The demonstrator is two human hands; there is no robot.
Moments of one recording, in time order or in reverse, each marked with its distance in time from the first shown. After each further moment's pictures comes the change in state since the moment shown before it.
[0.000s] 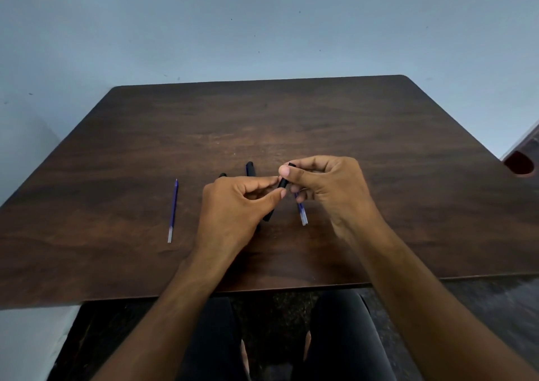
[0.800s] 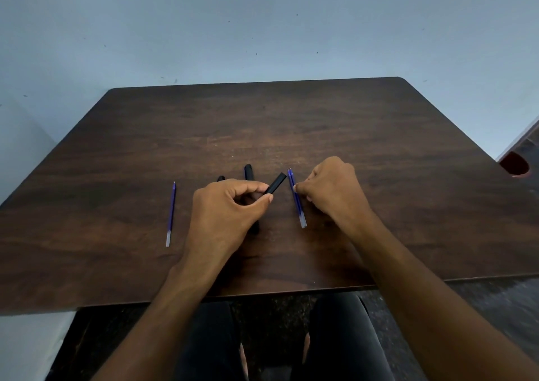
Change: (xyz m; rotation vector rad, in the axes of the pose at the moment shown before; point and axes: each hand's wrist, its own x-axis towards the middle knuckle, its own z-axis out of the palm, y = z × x) left_hand 0.000 -0.004 -0.008 0.155 -0.025 -0.060; right_hand 0.041 0.006 0.003 -0.869 0.109 0.285
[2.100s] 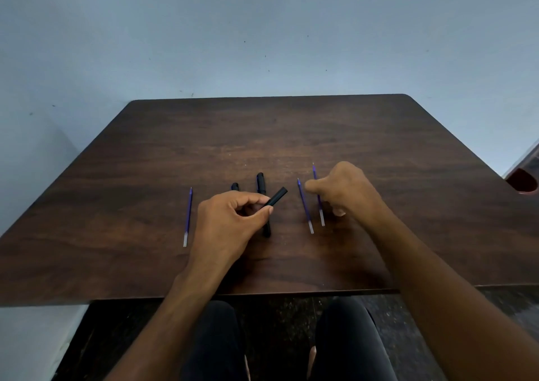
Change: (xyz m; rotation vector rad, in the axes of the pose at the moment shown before) left_hand -0.013 -0.010 -0.014 -0.072 0.024 -0.041; right_hand 0.001 -0.001 -0.013 0.113 -0.026 0.001
